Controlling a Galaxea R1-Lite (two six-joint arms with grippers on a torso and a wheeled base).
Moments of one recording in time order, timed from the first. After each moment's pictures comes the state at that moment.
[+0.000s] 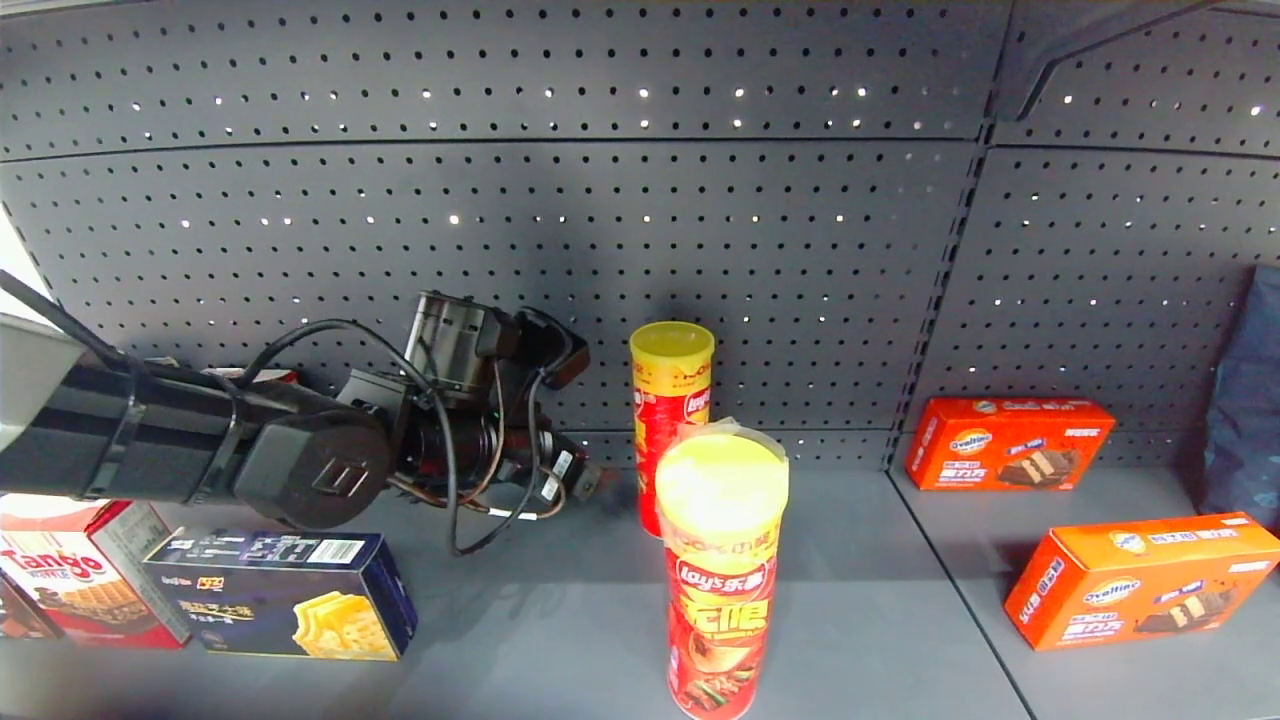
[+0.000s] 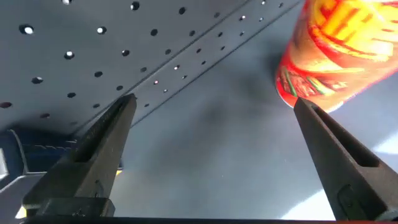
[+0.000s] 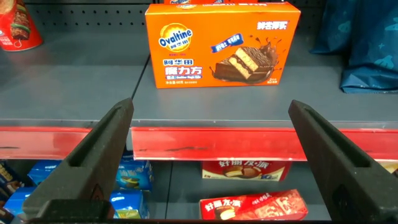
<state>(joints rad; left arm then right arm) -0.44 1.91 -1.12 -0.21 -0.03 0.22 0.00 0.01 0.00 0.02 0.00 0.00</state>
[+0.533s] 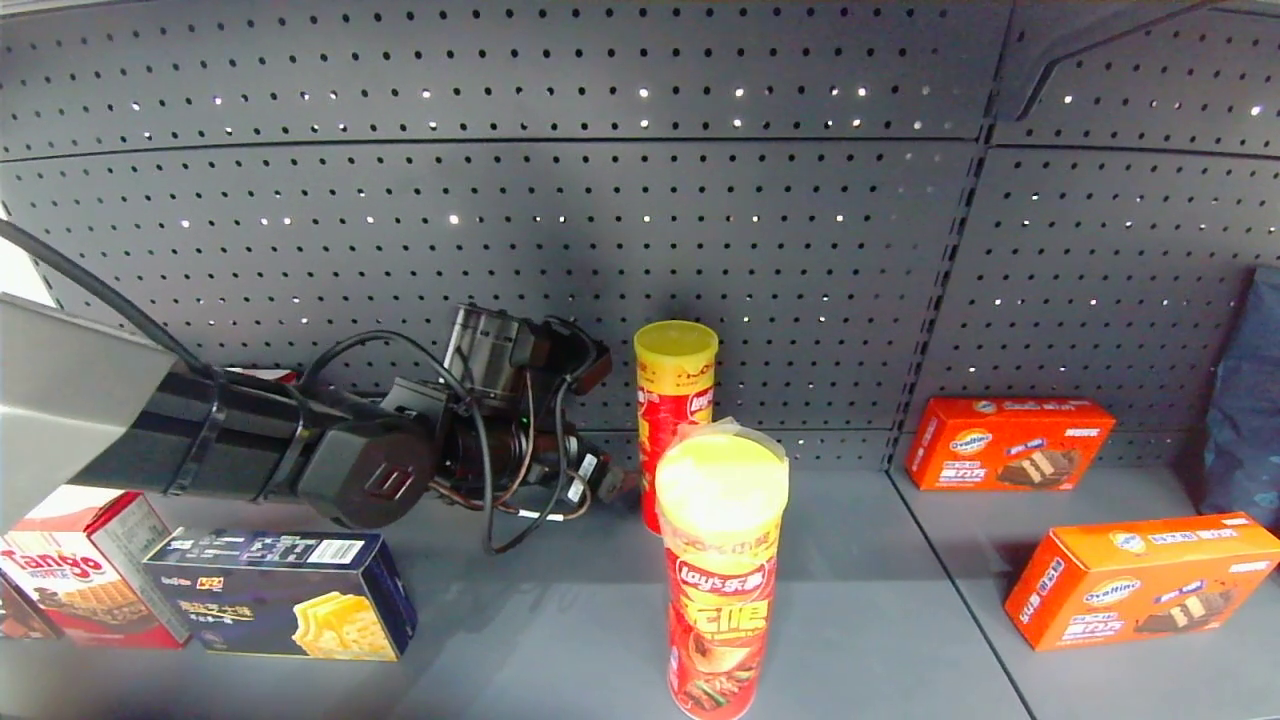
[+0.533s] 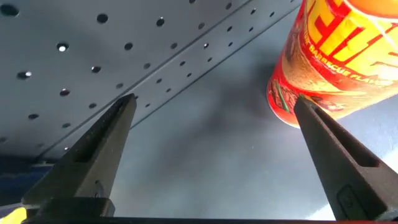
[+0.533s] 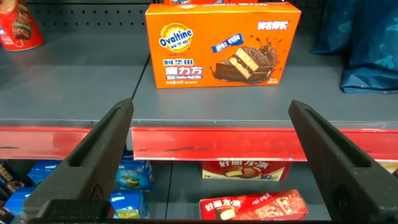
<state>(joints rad) -0.47 1.98 -1.16 -0.24 -0.03 0.19 0.00 0.01 0.00 0.02 0.00 0.00</state>
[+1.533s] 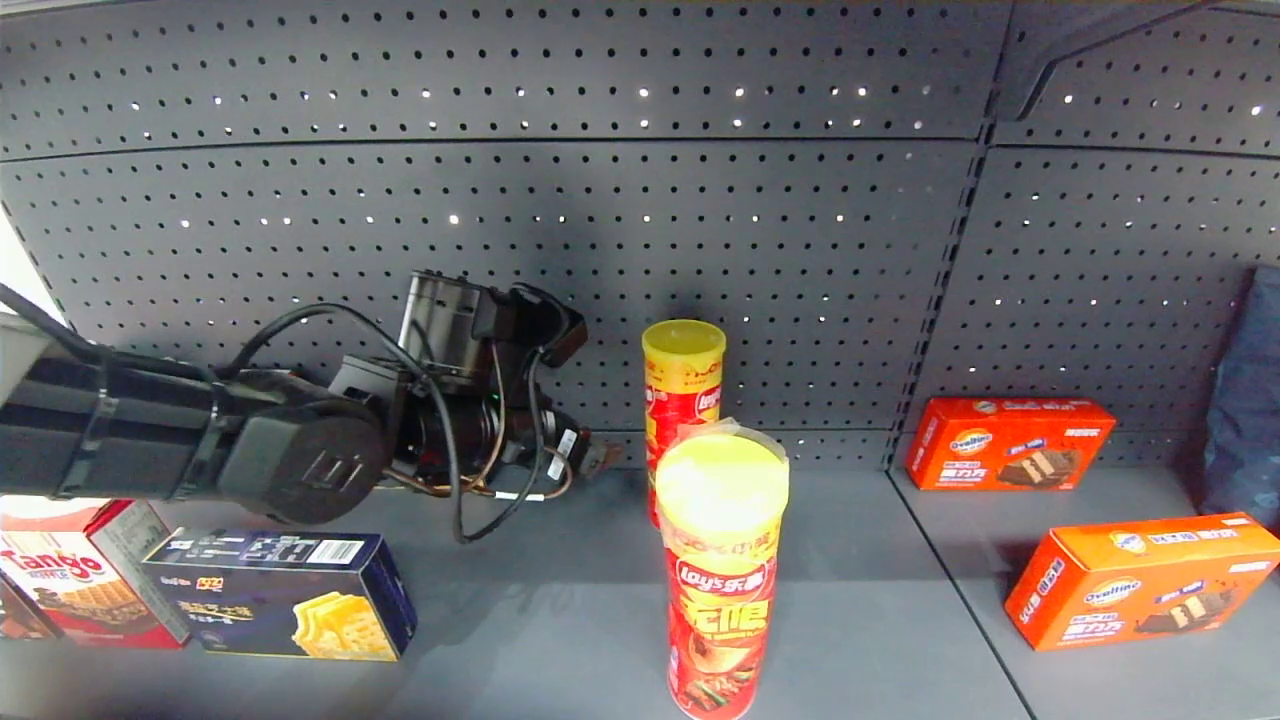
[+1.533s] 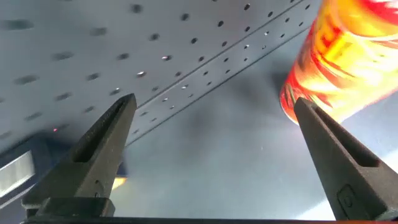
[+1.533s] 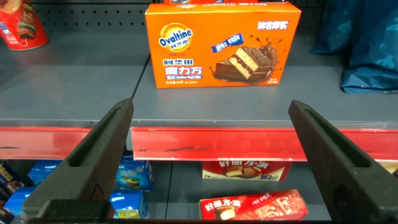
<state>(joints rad) -0.45 1.88 -1.13 -0.23 0.02 0.18 0.00 0.01 0.00 0.02 0.00 0.00</state>
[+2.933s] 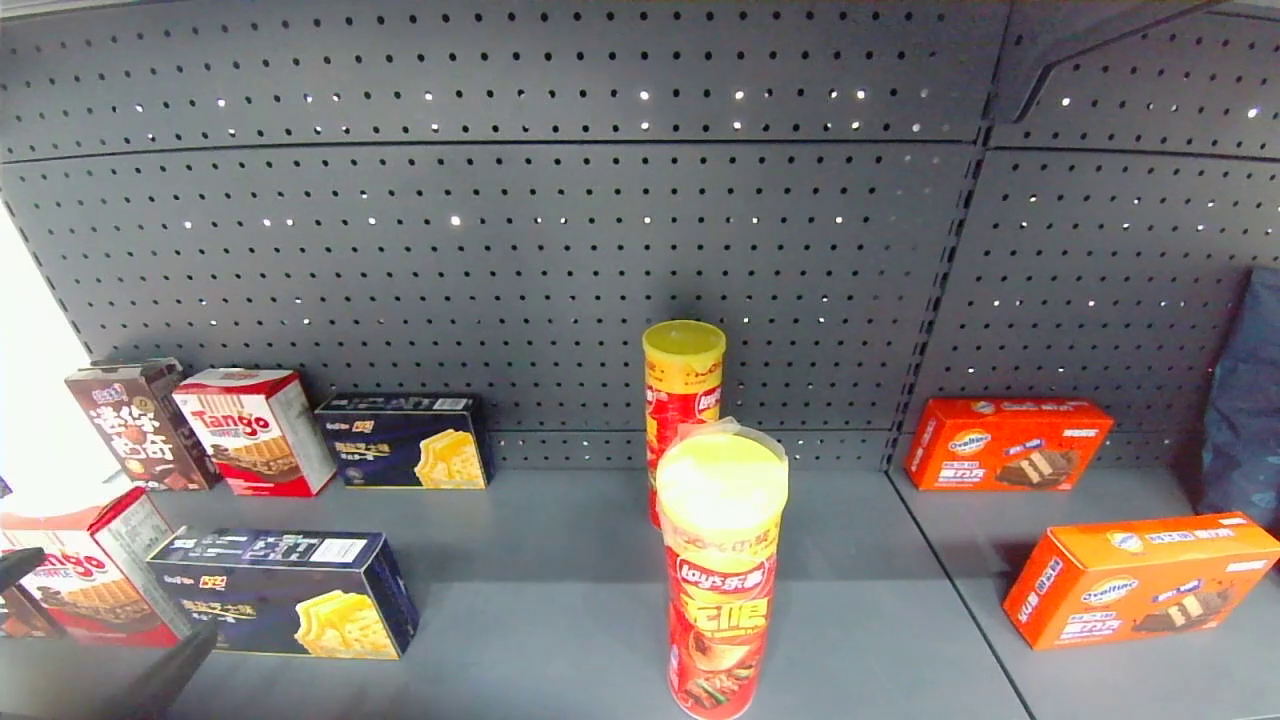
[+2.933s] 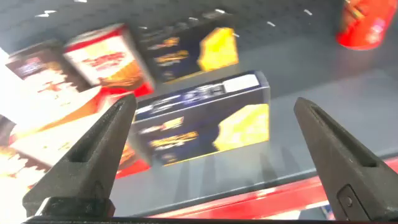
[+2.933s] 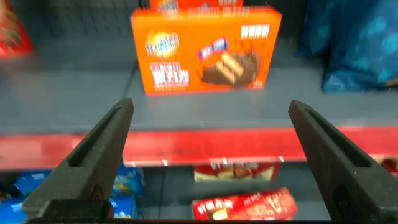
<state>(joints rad) -0.44 0.68 -0.33 -0.19 0.33 0.17 0.00 0.03 -0.06 0.02 -0.05 0.00</state>
